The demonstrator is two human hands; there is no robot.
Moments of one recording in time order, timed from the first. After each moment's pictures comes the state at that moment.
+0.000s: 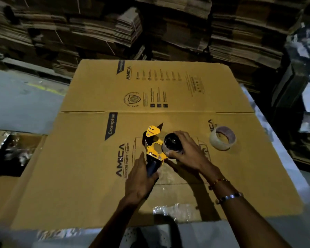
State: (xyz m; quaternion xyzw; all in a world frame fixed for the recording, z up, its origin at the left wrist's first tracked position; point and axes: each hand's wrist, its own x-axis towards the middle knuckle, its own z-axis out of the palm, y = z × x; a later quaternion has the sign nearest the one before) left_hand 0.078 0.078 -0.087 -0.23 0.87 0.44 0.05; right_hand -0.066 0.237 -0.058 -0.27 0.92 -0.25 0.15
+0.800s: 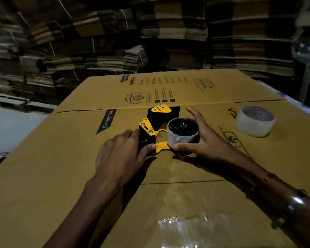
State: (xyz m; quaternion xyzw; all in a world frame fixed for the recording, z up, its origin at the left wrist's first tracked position) left_hand 0.067 0.038 -0.121 -0.11 0.98 0.02 -0.15; right_hand -0.064 0.246 -0.133 -0.31 0.81 -0.48 0.12
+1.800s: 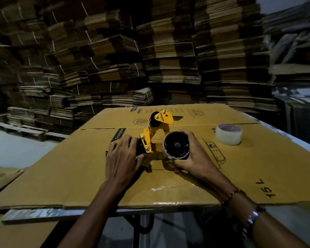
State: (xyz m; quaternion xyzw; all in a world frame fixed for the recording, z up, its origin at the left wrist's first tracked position) left_hand 0.112 0.052 -0.159 -0.10 0.91 -0.09 -0.40; right_hand 0.010 0.276 -0.146 -0.39 0.80 -0.45 -0.08
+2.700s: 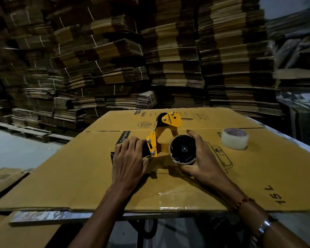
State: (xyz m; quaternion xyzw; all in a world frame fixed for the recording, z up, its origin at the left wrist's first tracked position) left_hand 0.110 0.049 -0.162 -0.07 0.88 -0.10 -0.46; right_hand 0.018 0.274 -0.142 -0.39 0.82 -0.39 -0.15
